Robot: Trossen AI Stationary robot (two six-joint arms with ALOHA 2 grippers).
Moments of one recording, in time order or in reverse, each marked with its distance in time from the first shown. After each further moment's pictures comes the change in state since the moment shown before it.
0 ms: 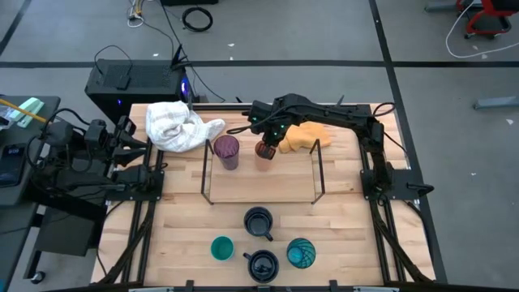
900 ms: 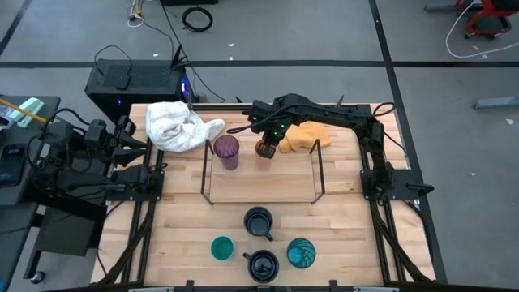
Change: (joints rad) left arm 0.000 0.000 0.000 0.000 0.000 0.000; right arm -0.002 0.000 0.000 0.000 0.021 0.004
